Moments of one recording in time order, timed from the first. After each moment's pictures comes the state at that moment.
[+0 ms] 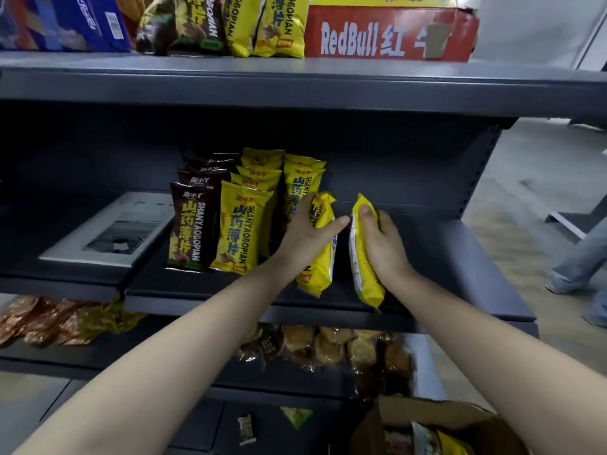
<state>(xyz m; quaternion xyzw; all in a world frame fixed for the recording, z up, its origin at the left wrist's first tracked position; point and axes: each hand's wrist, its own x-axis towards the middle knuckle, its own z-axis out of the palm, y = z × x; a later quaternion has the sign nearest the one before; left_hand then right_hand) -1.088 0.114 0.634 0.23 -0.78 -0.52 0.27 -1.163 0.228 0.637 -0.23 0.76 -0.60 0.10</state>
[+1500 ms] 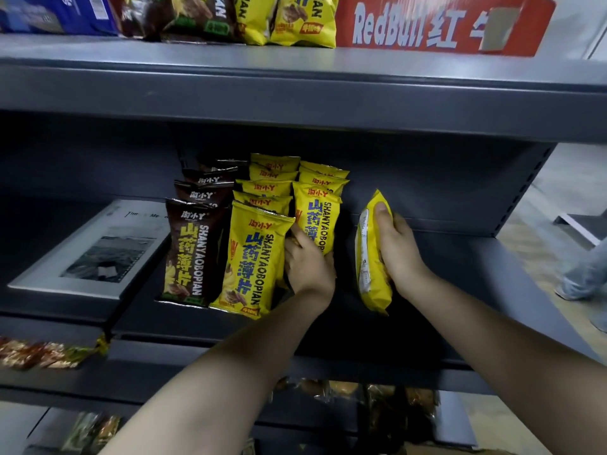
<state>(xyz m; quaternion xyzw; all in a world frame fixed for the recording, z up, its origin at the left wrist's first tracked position) -1.149 0.057 0.569 0.45 -0.81 -0.27 0.26 -1.210 0.150 0.636 -0.18 0.74 -0.63 0.12</state>
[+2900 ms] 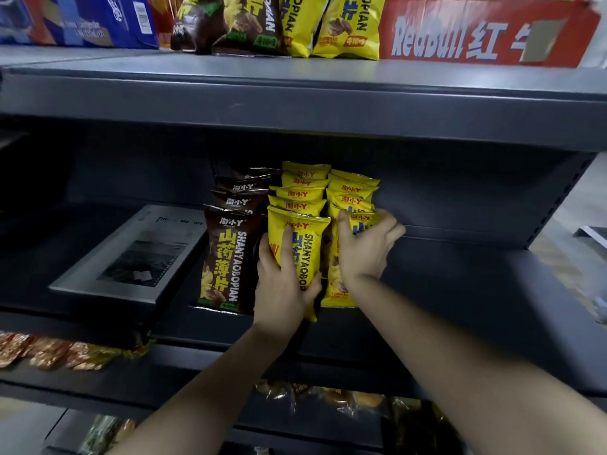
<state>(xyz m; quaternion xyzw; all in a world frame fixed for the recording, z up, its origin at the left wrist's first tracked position) -1.044 0.004 0.565 0.30 -0.87 -0.19 0.34 -1.164 0.051 0.607 -0.13 0.80 -0.57 -0.13</state>
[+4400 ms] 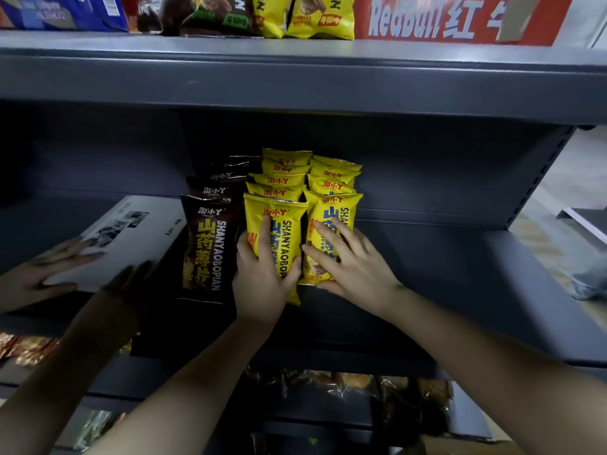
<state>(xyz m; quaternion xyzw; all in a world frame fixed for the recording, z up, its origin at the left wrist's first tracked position) -1.046 0.002 0.557 0.34 -0.85 -0.16 0.35 -1.191 0.123 0.567 -0.62 0.72 0.00 -0.32</state>
